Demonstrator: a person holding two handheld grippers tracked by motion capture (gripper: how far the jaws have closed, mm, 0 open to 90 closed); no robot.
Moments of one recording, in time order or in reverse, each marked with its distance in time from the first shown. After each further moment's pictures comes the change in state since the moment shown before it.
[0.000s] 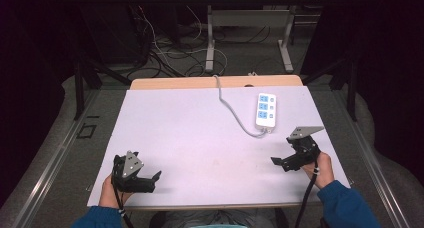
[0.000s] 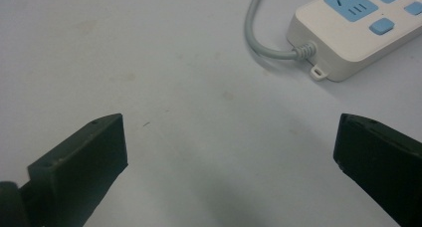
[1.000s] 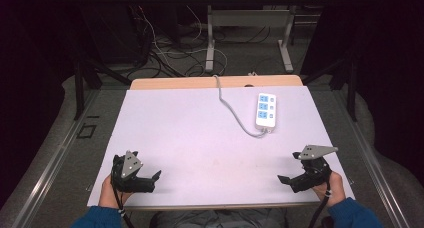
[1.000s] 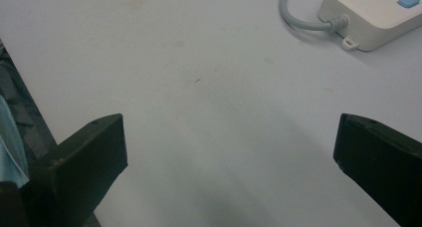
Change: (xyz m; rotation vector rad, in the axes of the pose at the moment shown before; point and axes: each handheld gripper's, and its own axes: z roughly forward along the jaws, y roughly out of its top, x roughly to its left) left arm 0.000 0.001 -0.003 -0.012 0.005 -0.003; right arm 0.033 -0.036 -0.033 -0.034 0.024 -0.020
